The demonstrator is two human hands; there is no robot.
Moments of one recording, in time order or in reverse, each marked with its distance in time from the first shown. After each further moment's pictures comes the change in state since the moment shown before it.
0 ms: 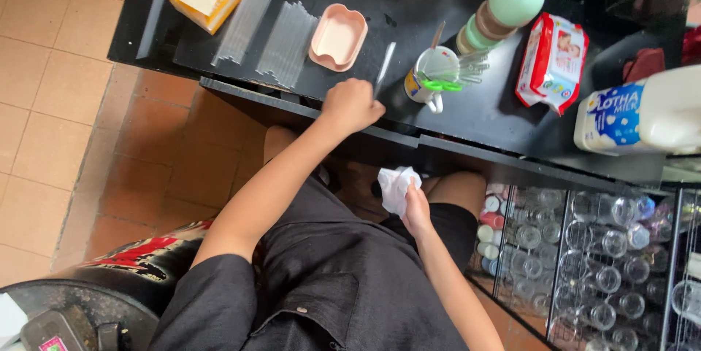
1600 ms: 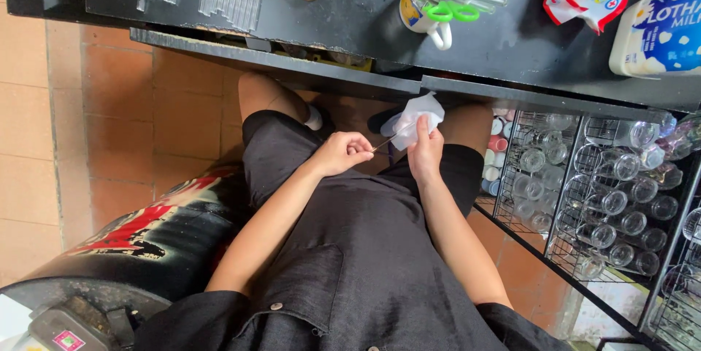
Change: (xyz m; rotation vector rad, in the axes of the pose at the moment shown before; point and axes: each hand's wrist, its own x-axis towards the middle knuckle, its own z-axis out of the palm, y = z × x) left_hand -0.138 -0.076 0.182 -0.864 -0.491 -0.019; right_hand 0.017 0.000 -0.008 0.227 0.179 -0.266
